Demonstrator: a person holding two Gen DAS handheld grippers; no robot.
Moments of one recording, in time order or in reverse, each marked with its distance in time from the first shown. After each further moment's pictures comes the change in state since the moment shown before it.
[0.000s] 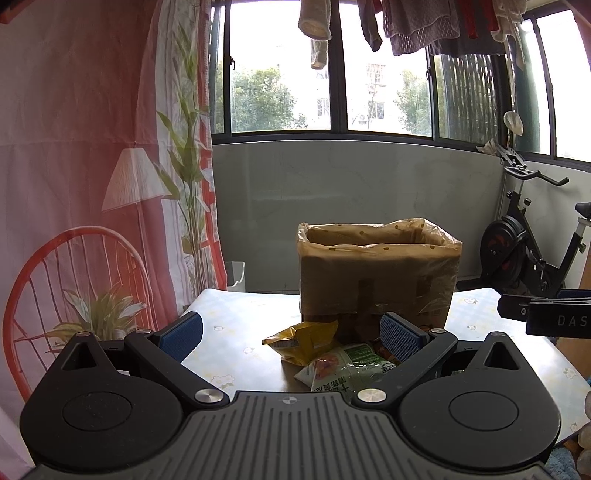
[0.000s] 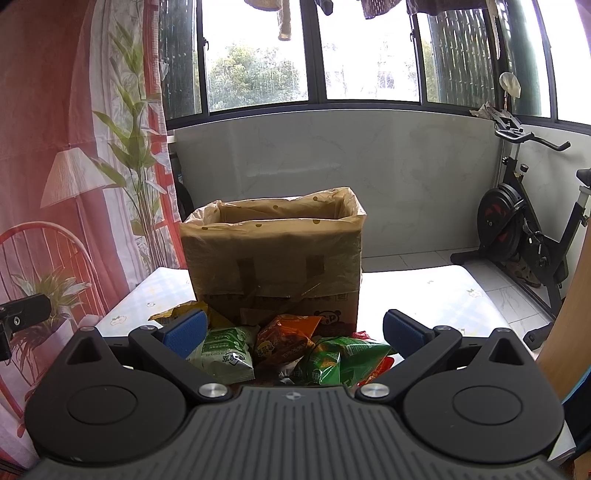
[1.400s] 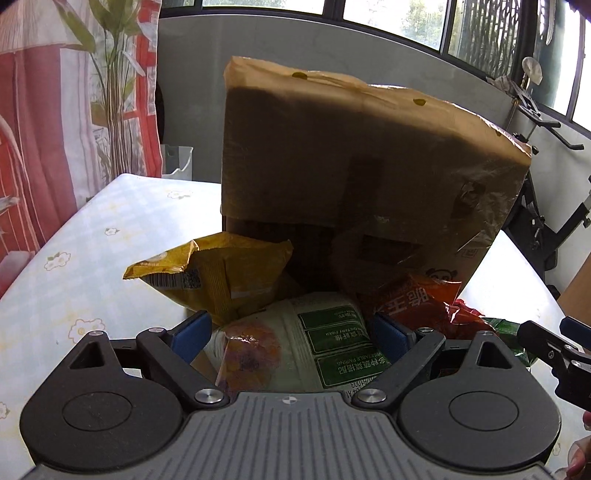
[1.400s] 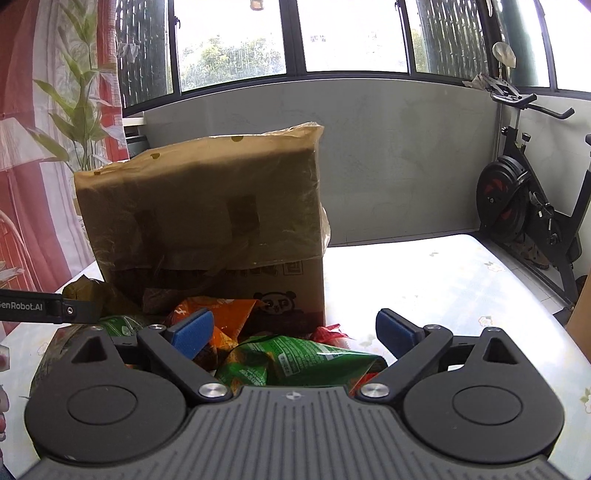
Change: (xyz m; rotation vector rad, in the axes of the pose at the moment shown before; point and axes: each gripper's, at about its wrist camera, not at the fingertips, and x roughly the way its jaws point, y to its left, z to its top) left arm 0.250 -0.041 -0.063 -0.114 0.357 -0.141; right arm 0.162 -0.073 -0.061 0.034 0.038 -0.011
